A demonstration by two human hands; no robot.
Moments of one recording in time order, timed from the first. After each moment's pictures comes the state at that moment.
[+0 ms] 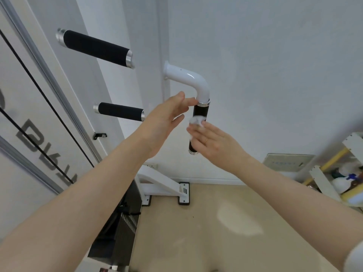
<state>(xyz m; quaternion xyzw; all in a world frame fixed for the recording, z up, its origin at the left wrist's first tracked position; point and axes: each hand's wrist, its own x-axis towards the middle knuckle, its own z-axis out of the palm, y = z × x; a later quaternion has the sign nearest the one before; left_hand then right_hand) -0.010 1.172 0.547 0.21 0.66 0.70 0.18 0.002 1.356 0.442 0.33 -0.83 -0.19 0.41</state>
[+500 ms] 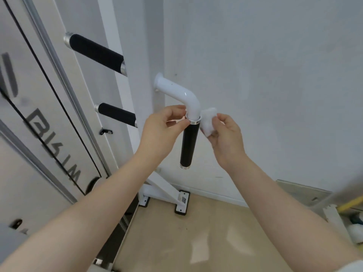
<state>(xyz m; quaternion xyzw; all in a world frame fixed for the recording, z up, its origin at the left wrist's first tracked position) -0.014 1.216 0.533 0.11 0.77 0.63 -0.09 -0.024 1.369 0.501 -0.06 -0.57 0.81 0.11</state>
